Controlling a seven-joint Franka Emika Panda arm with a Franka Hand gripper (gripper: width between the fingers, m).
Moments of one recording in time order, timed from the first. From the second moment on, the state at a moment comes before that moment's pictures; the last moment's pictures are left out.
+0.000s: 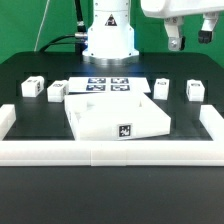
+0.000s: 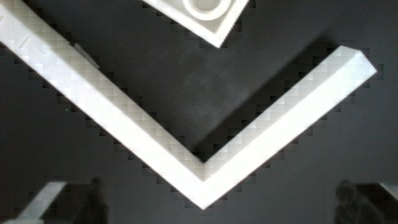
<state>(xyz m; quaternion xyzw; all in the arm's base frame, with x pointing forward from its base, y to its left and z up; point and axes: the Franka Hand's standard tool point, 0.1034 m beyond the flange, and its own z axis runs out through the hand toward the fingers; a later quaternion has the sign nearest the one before) 0.602 0.095 0.156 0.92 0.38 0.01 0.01</state>
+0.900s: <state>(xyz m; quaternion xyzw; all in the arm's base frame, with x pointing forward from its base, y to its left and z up) 0.602 0.095 0.155 0.92 0.38 0.01 0.01</state>
